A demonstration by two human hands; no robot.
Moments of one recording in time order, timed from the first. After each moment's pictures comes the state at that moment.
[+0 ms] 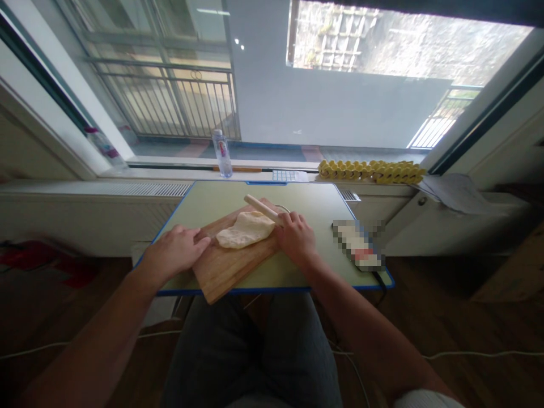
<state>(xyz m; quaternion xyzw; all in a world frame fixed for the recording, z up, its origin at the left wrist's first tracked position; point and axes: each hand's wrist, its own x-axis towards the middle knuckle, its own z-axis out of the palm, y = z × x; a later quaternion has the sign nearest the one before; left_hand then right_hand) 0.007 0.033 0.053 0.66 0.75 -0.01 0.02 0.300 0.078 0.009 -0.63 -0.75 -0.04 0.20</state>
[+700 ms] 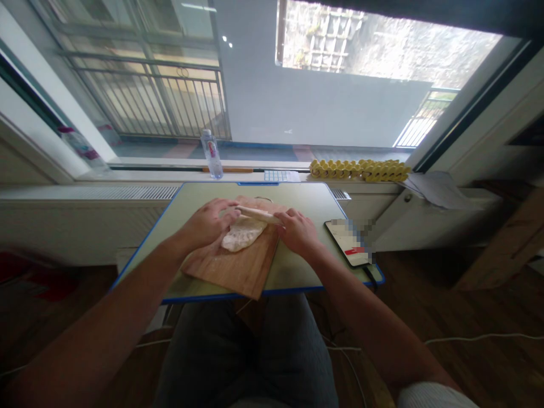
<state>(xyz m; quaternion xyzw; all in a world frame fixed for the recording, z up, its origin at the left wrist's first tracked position) 0.062 0.100 0.069 0.80 0.55 0.24 0.10 0.332 0.093 0.021 -0.60 -0.79 -0.01 0.15</state>
